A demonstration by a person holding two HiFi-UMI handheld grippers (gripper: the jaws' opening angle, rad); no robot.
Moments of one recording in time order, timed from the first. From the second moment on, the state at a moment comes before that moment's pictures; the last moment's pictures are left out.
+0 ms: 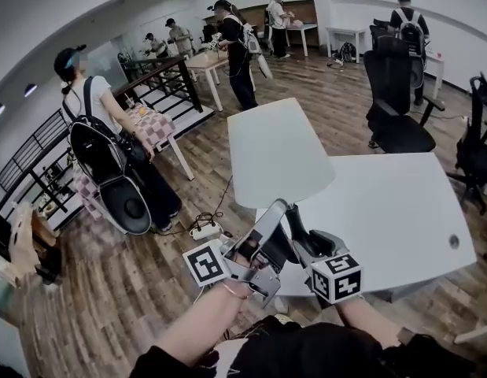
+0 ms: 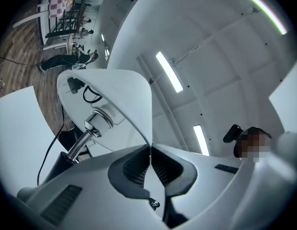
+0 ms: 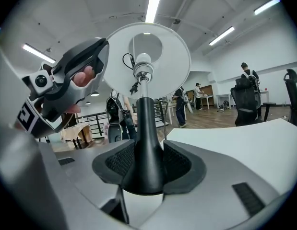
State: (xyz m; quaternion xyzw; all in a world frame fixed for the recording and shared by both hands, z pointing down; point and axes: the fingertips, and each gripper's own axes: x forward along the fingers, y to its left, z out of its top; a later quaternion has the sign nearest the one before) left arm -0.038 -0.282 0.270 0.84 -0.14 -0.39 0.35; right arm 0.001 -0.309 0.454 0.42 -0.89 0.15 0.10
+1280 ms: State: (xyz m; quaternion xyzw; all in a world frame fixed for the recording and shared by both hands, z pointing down) left arm -0.029 -0.145 0.220 0.87 -0.09 -0.36 0.31; right arm 0.003 -0.188 0.404 0.43 -0.89 0.13 0.06
